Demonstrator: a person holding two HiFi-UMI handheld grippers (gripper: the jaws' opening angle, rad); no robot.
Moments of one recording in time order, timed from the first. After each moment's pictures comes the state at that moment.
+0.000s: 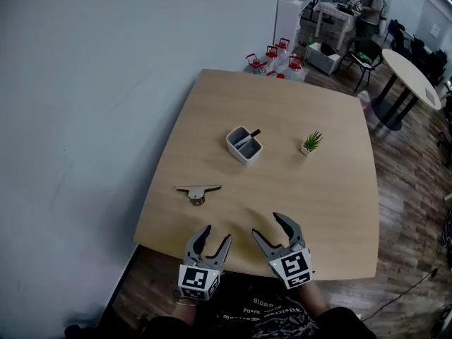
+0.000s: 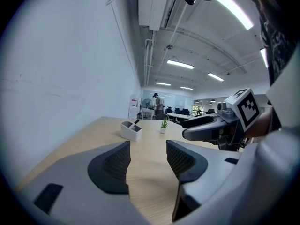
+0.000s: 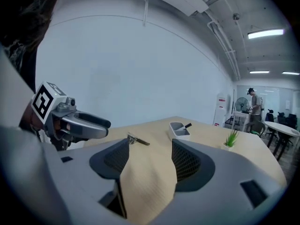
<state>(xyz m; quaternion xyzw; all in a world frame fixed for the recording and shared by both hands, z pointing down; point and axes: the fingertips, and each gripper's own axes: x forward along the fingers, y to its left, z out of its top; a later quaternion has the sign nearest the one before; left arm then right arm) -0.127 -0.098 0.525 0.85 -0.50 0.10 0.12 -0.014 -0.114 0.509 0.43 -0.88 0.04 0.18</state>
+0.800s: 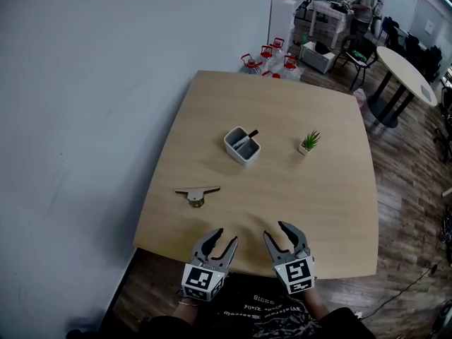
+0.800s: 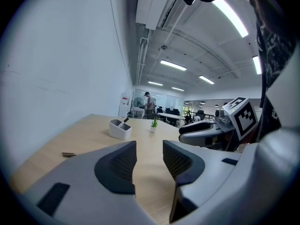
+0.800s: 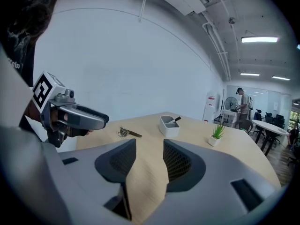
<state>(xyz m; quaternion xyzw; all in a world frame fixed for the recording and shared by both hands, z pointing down) -0.103 -0.095 0.532 0.89 -0.43 0.10 0.13 0.014 -0.103 0.527 0.49 -0.85 0.05 0.20</state>
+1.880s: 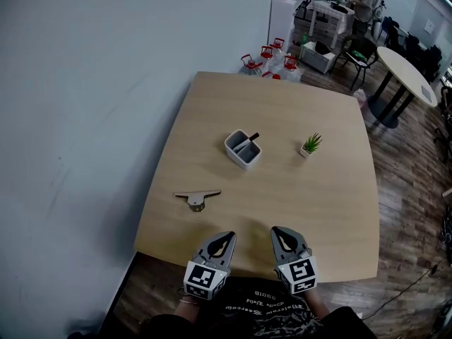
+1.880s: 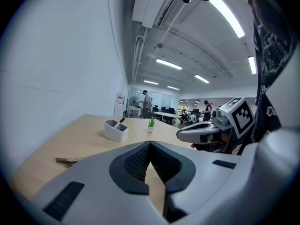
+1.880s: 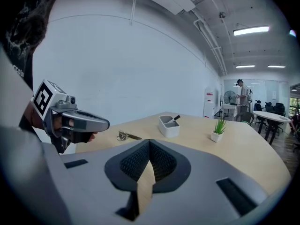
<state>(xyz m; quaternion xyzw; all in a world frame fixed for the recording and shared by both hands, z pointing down) -0.095 -0.110 0.534 0.90 -0.41 0.12 0.12 0.015 -0.115 0.531 0.49 -0.85 0.08 0.17</state>
